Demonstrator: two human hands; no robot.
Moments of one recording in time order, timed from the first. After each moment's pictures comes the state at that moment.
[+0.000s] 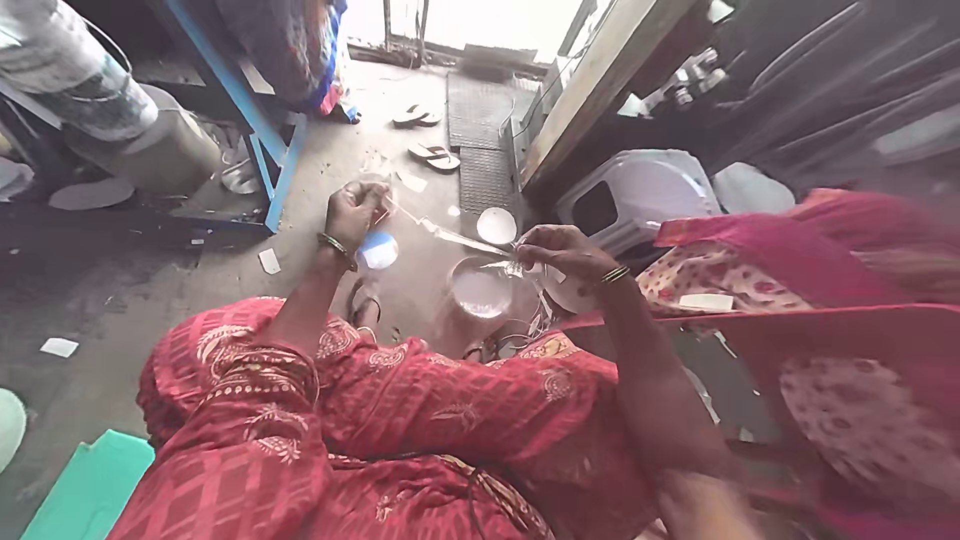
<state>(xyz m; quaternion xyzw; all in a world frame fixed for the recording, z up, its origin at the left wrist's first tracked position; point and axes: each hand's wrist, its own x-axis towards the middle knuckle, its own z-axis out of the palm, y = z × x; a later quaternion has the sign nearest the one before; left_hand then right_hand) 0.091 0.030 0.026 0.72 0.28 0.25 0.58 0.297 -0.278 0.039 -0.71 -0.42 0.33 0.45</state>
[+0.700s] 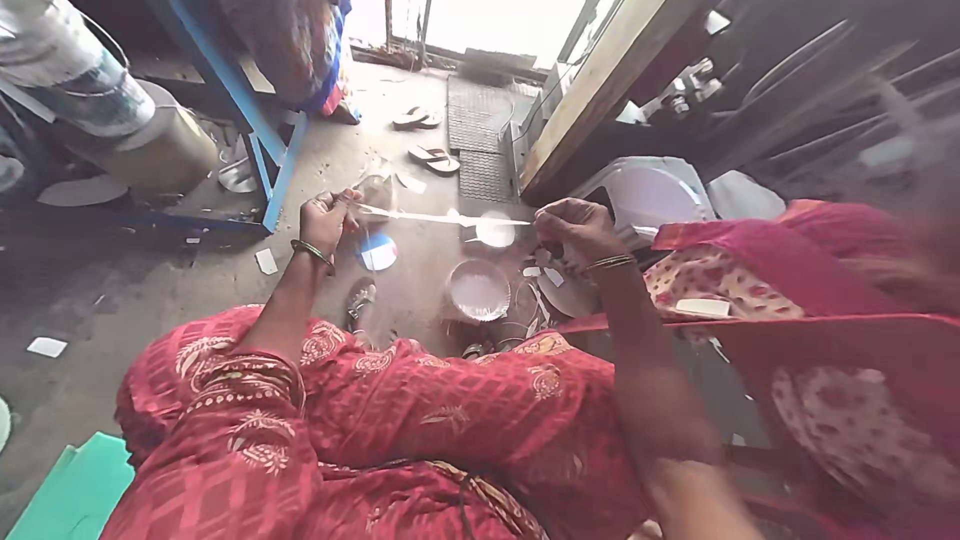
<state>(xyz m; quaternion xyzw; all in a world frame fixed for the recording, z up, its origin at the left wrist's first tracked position) 0.066 0.057 0.013 0.66 0.37 0.26 0.60 0.313 -0.264 0.051 -0.73 -0.29 0.23 0.57</state>
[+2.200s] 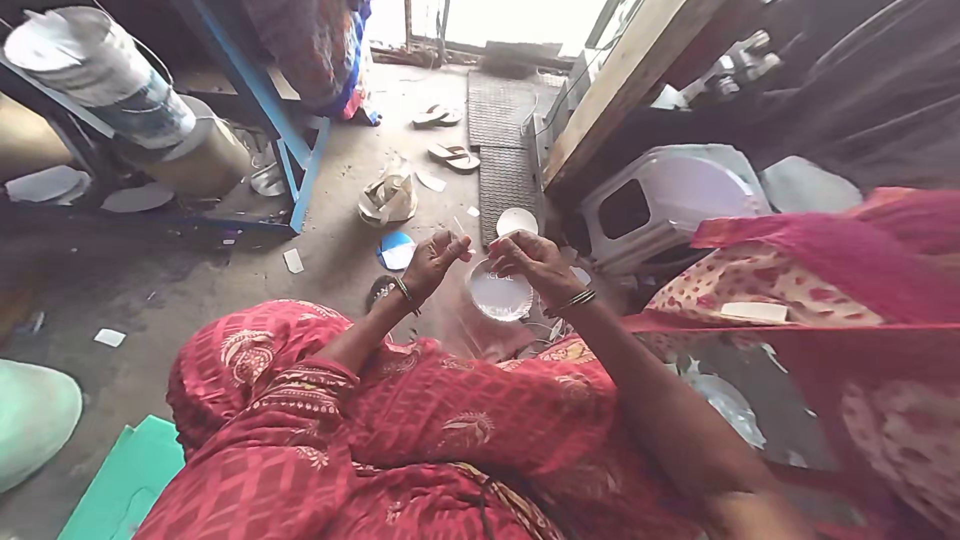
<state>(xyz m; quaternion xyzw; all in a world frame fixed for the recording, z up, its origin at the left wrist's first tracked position) 0.089 -0.054 -0.012 0.71 0.11 0.19 0.67 0.229 -0.238 0.018 -0.68 -0.37 0.33 0.54</state>
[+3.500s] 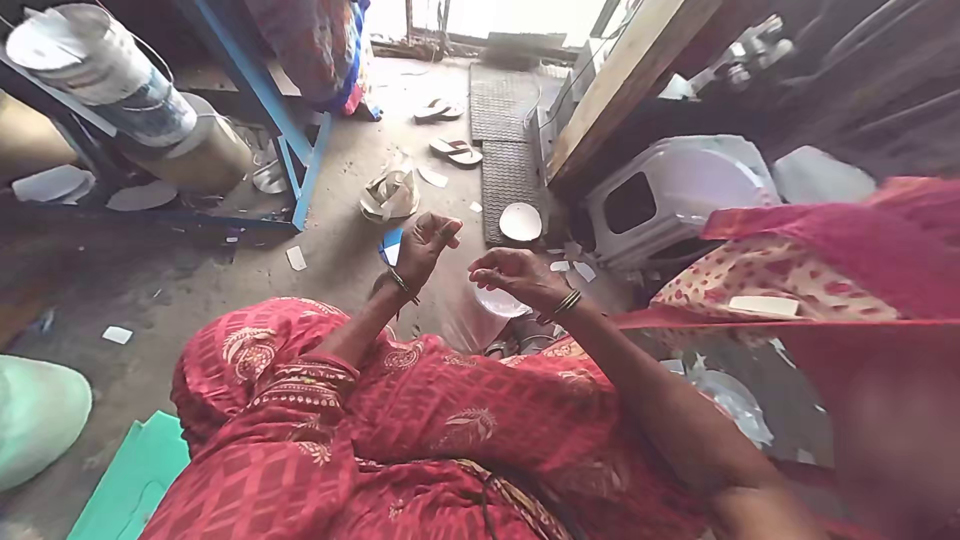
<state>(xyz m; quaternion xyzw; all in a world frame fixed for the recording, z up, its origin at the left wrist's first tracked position) 0.098 -0.040 -0.008 0.68 0.12 0.28 0.66 0.218 -0.220 0.009 -0.67 -0.45 0.37 0.46</state>
